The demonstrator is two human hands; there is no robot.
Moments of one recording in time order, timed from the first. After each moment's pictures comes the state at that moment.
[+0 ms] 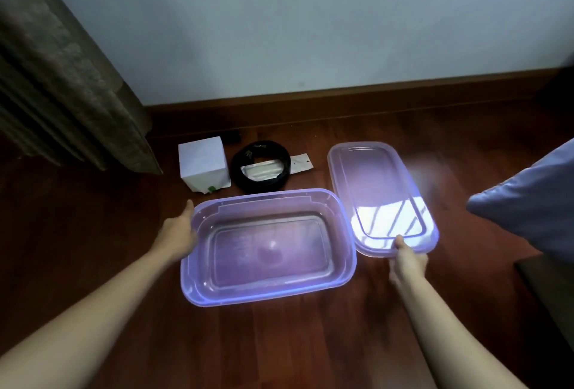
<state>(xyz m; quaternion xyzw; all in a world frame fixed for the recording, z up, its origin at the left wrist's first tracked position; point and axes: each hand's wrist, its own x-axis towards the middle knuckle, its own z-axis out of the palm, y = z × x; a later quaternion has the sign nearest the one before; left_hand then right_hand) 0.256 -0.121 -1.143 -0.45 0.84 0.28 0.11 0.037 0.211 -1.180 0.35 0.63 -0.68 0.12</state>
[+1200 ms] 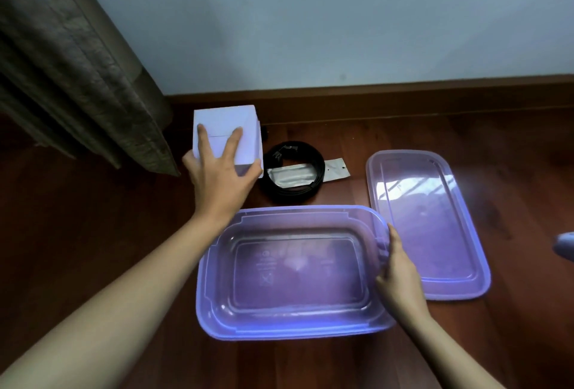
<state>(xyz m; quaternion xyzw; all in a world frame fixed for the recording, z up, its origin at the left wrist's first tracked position) 0.167 -0.140 -1.116 -0.43 0.87 0.14 -0.20 0.066 0.148 -1.188 -0.15 0.92 -0.29 0.22</state>
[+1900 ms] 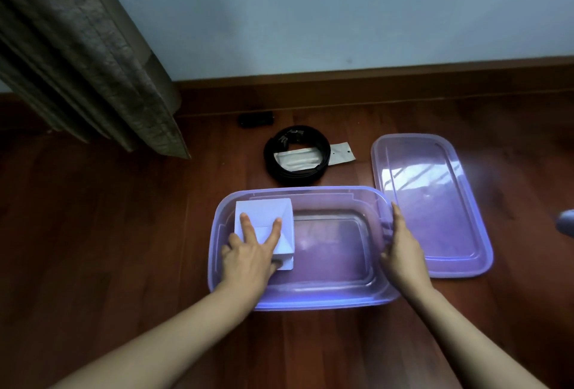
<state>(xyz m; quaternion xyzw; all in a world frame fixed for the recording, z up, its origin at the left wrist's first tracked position) 0.240 -0.032 -1.158 -0.34 0.91 0.03 0.22 0.063 0.148 -1.192 -0.17 0.92 -0.28 0.21</state>
